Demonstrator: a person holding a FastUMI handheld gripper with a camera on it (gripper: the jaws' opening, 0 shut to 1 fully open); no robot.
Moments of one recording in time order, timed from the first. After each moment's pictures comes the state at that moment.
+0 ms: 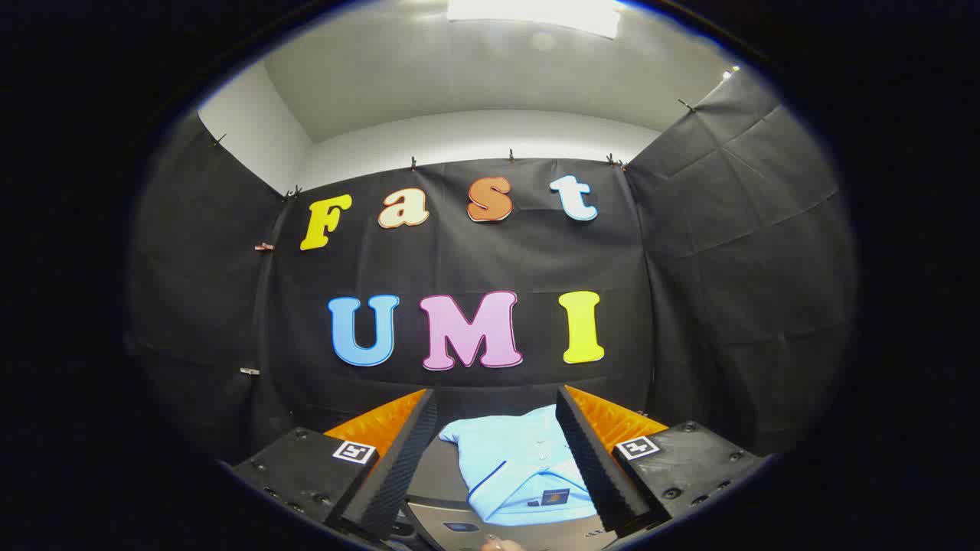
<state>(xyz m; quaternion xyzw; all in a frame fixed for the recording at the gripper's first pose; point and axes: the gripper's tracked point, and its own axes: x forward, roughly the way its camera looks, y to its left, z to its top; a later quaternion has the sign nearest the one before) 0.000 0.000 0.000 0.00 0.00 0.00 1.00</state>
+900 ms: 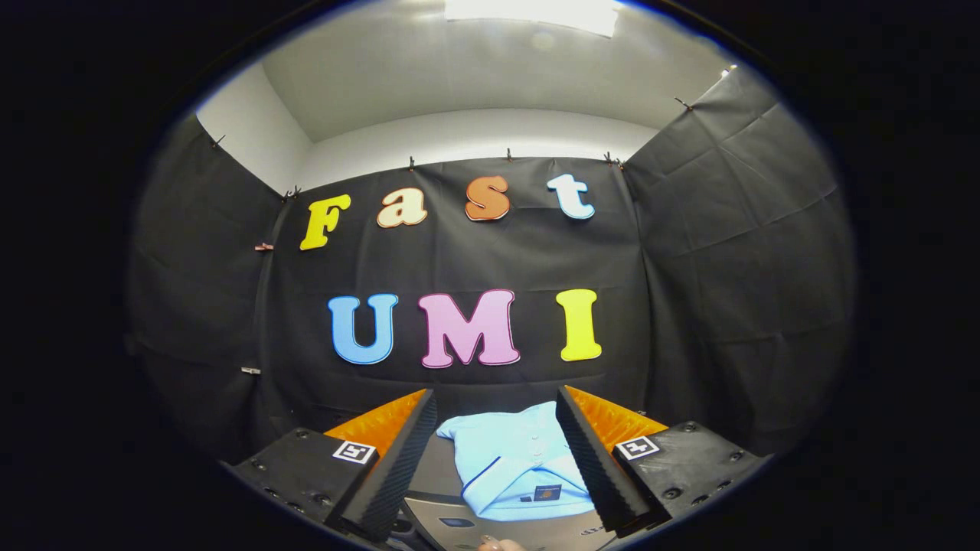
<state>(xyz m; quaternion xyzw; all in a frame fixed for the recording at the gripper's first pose) -0.006 -0.009 0.000 0.00 0.00 0.00 1.00</state>
